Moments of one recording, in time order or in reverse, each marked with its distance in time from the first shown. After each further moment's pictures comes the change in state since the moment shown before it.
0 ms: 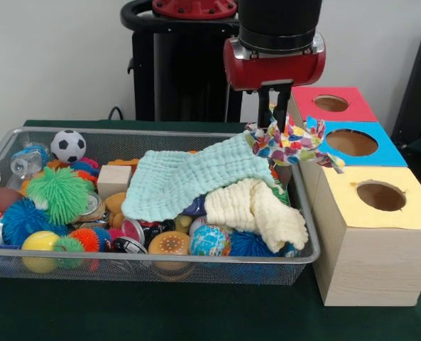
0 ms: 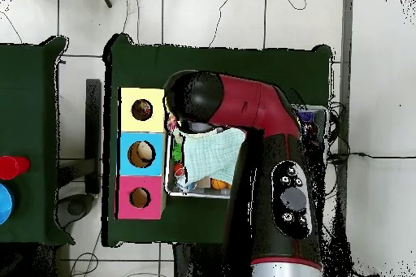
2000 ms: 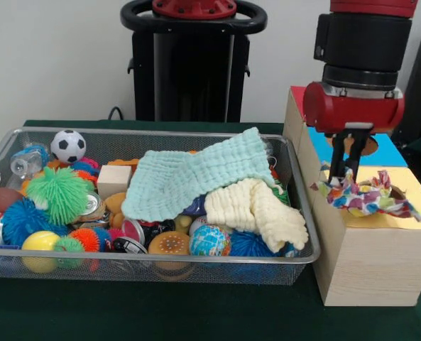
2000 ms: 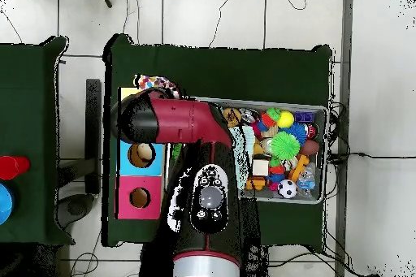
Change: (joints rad) arm 0.229 0.079 -0.137 0.052 0.030 -0.488 0.073
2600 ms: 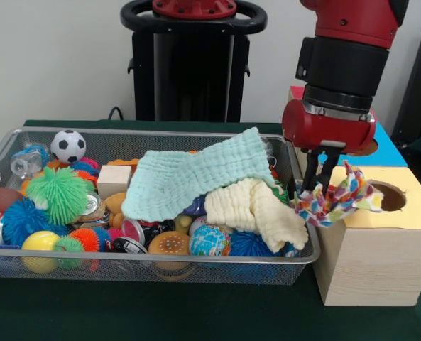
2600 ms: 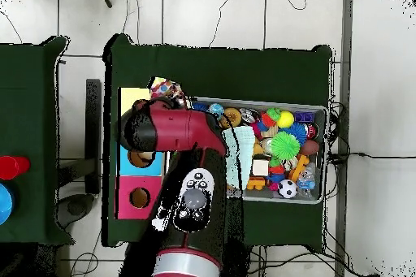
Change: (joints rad) arm 0.080 0.074 -0.122 0.001 -0.002 -0.062 0.002
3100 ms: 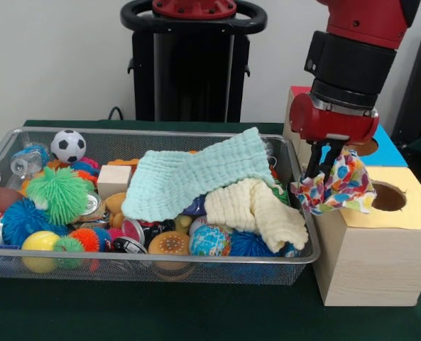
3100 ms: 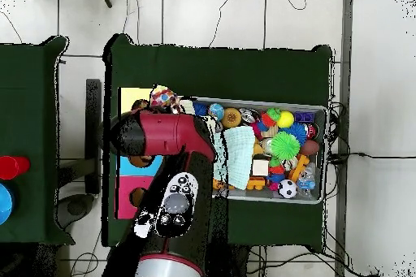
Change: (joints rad) arm 0.050 0.009 -0.038 0.000 0.016 0.095 0.000
